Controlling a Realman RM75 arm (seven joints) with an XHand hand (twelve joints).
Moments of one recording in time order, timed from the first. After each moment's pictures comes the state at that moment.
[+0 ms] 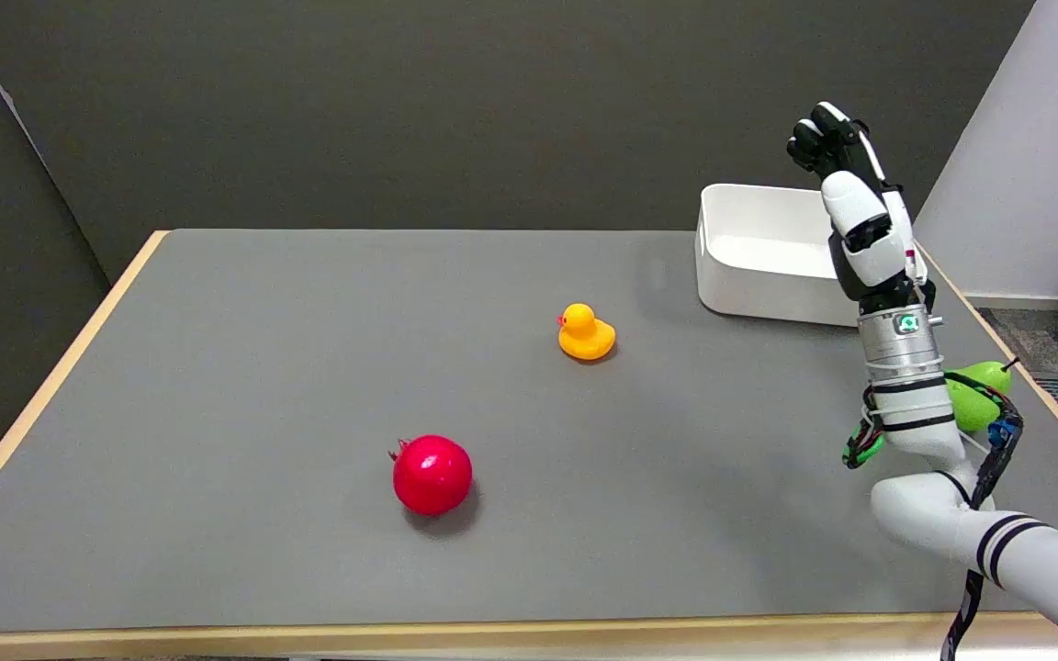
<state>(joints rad) 0.16 -0.94 -1.87 0.85 0.72 1.22 1.43</state>
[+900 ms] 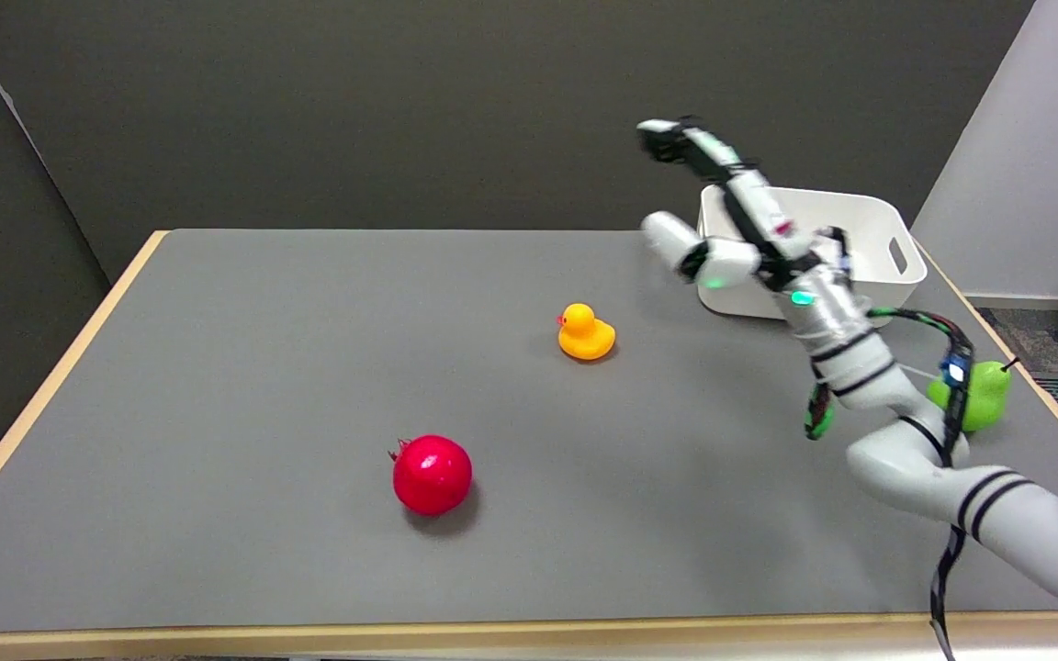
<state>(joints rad) 0.22 -0.93 -1.86 1.03 0.35 0.96 1.13</state>
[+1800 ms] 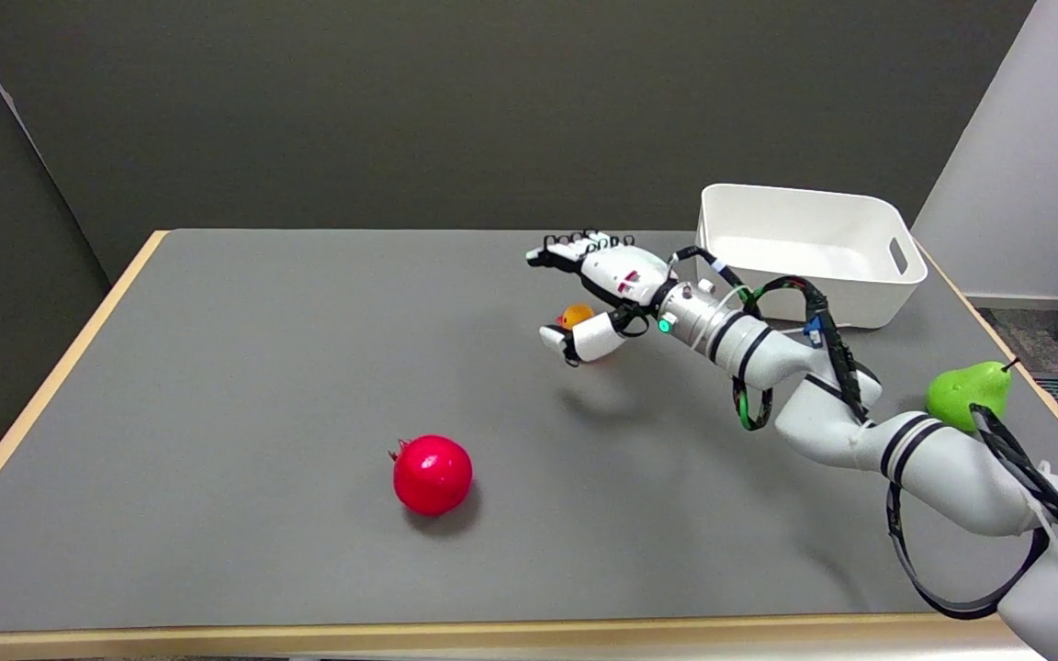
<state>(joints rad) 0.46 -0.99 -2.10 1.01 -0.10 0.35 1.03</state>
